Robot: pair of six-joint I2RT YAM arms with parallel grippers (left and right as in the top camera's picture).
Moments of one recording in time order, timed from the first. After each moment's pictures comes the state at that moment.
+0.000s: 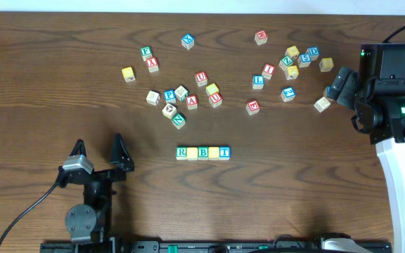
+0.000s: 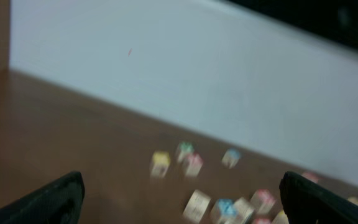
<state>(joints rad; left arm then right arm) 0.08 0.01 0.01 0.06 0.02 -0.35 0.04 1.34 1.46 -1.05 0.41 0.39</state>
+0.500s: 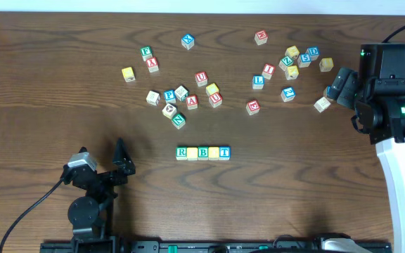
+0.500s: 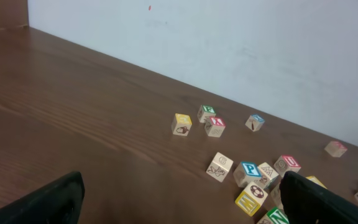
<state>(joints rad) 0.08 0.01 0.01 -0.11 -0.01 -0.33 0.04 1.34 1.46 -1.05 0.41 0.39</state>
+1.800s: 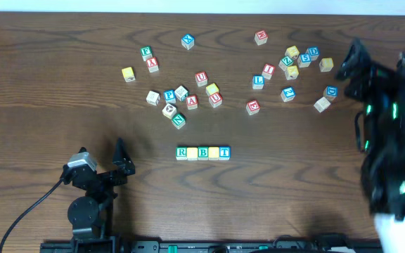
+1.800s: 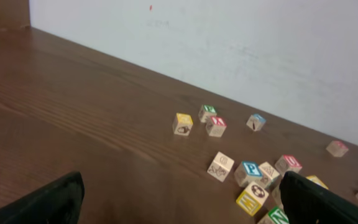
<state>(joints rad) 0.08 0.01 0.02 -0.11 -0.01 -0.33 0.07 0.94 1.07 -0.22 0.24 0.35</state>
